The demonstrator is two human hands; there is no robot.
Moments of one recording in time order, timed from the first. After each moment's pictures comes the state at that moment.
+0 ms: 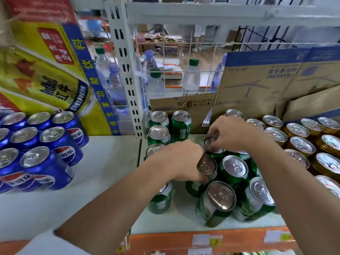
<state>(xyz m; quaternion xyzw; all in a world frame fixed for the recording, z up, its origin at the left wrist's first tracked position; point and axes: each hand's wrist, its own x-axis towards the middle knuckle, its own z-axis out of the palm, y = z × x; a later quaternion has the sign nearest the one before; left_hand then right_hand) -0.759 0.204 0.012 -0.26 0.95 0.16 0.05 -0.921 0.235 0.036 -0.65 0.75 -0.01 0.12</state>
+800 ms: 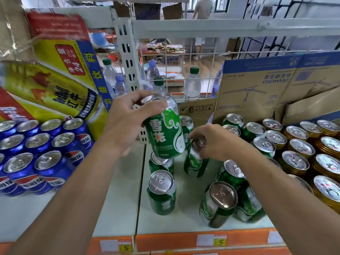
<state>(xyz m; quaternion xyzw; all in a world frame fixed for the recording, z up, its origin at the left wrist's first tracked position) -0.682 0.173 0.069 -0.33 0.63 0.54 -0.45 -0.887 0.241 0.032 -0.67 0.71 -0.12 0.19</state>
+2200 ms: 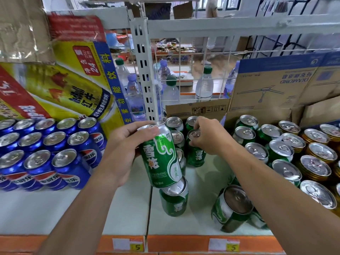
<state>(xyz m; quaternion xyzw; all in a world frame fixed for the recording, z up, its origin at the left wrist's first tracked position) -0.646 0.195 0.039 -0.39 0.53 0.62 -0.43 -0.864 0.198 0.012 -0.61 0.76 -0.19 0.15</state>
